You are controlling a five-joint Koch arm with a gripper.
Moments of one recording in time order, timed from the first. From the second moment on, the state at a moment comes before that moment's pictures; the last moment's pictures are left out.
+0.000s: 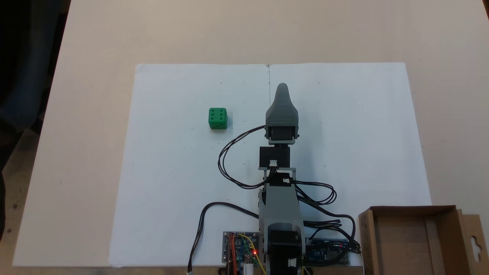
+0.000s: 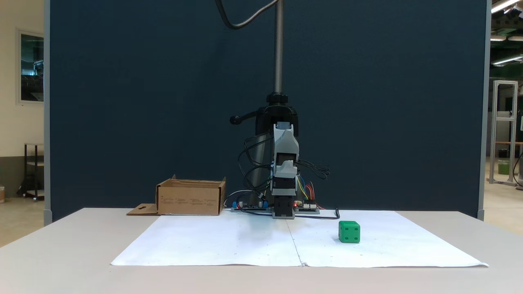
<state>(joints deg) 1.2 129.2 175.6 -91.8 -1.7</state>
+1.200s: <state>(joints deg) -1.2 129.2 175.6 -62.8 -1.3</state>
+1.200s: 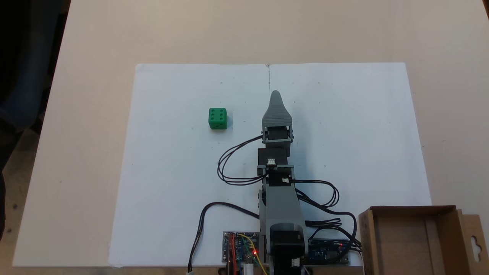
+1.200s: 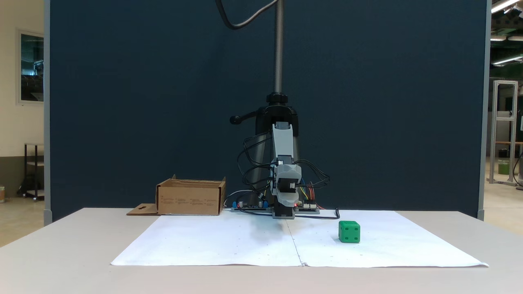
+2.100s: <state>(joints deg) 1.2 129.2 136.5 1.3 -1.3</state>
